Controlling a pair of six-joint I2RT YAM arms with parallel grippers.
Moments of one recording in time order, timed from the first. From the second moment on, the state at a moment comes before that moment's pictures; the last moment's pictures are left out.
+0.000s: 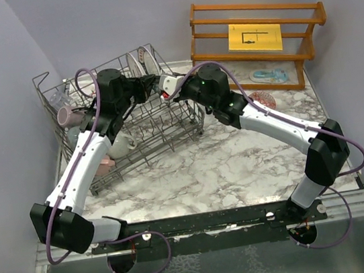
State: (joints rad) left arm -0.36 1.34 1.34 -0.35 0.02 -1.70; right arm 0.75 1.64 1.40 0.16 -0.02 -0.90
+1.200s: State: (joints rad) left arm -0.17 1.35 1.62 -0.48 0.18 -0.97; right arm 0.36 1.24 1.44 -0.47 -0.64 -0.49
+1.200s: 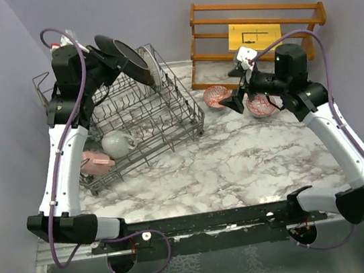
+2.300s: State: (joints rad) left arm -0.09 1.69 1.95 -0.82 0.17 -0.42; right arm 0.02 1.19 0.91 -0.15 -0.97 -0.30
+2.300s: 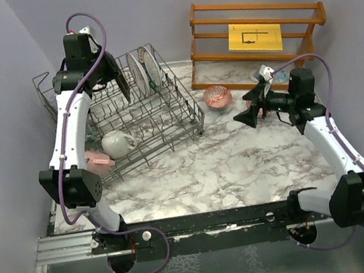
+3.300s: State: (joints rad) left arm -0.03 1.83 1.86 -0.66 0.21 -0.49; right arm 0.01 1.20 0.89 -0.13 -0.98 -0.30
